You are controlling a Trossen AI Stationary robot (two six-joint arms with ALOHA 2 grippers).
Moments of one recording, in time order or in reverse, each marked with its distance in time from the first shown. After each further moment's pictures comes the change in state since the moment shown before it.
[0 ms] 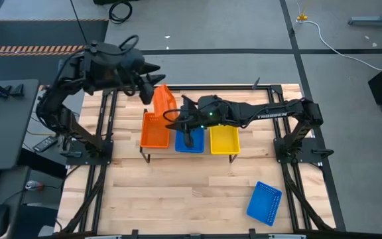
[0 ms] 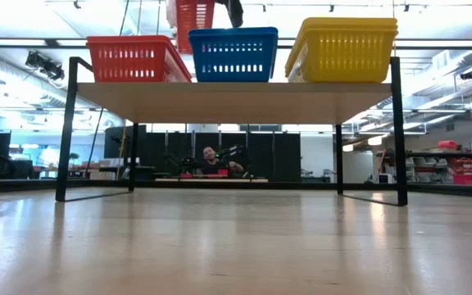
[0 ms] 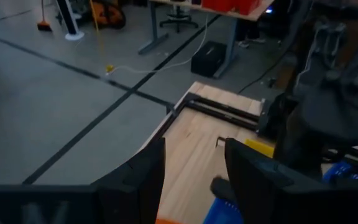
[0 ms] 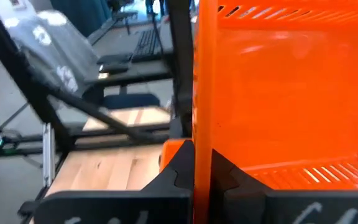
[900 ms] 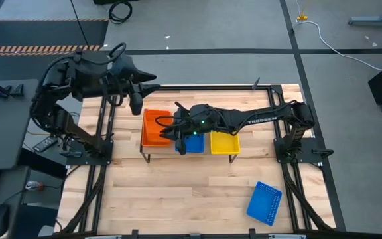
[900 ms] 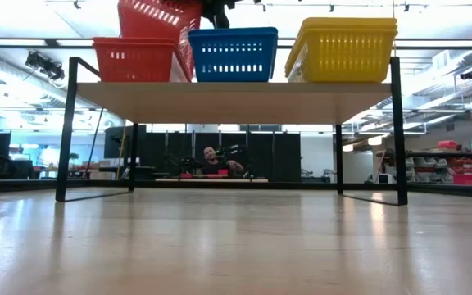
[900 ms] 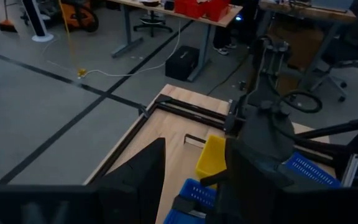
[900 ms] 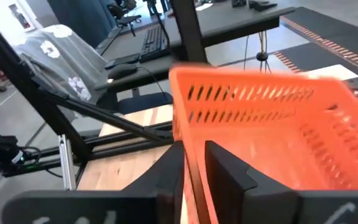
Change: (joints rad) left arm -0.114 -0.046 0.000 -0.016 0.008 -0.057; right arm 0.026 0.097 -0.001 0.098 0.000 0.152
